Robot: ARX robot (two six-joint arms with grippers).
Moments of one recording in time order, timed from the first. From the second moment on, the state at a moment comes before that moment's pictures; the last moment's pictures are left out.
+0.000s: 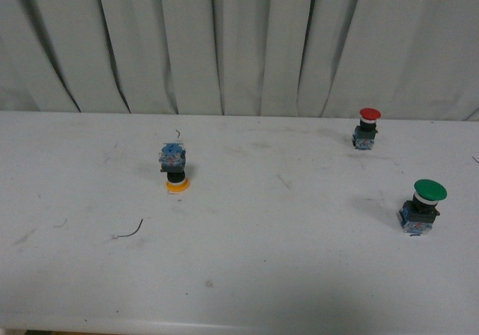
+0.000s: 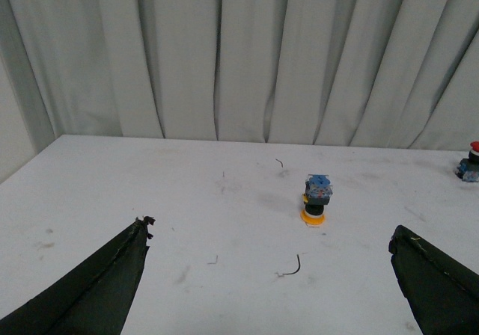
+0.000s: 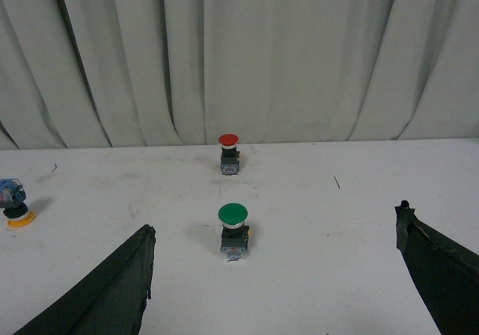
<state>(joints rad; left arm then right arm) 0.00 0.01 0.01 0.00 0.00 -0.02 0.00 0.00 0.01 0.00 0.00 0.00</state>
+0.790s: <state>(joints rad) 0.00 0.01 0.01 0.00 0.00 -0.01 0.00 0.00 0.01 0.00 0.00 0.00</state>
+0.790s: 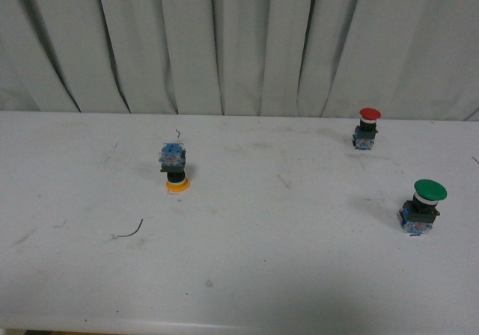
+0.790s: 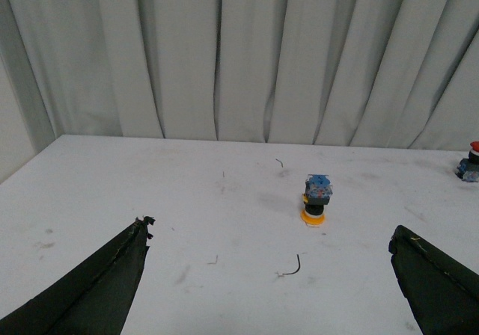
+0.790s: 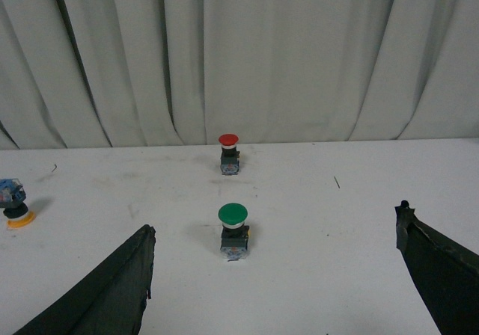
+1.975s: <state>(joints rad) -0.10 0.37 0.24 -0.14 -0.11 -0.21 0.00 0.00 0.01 0.00 0.00 0.00</state>
